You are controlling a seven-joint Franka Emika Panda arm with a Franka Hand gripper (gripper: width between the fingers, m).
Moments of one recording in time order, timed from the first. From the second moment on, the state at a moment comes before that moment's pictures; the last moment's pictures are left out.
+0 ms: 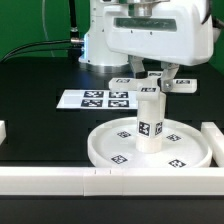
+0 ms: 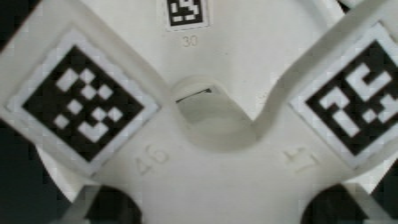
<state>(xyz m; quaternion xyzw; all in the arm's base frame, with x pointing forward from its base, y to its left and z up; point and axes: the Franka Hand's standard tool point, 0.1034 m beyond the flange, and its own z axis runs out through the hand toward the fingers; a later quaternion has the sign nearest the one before) 0.562 0.039 0.109 -0.85 0.53 -0.01 0.05</state>
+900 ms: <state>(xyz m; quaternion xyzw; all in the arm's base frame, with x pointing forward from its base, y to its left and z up) 0.562 0.039 0.108 -0.73 0.68 0.01 0.06</state>
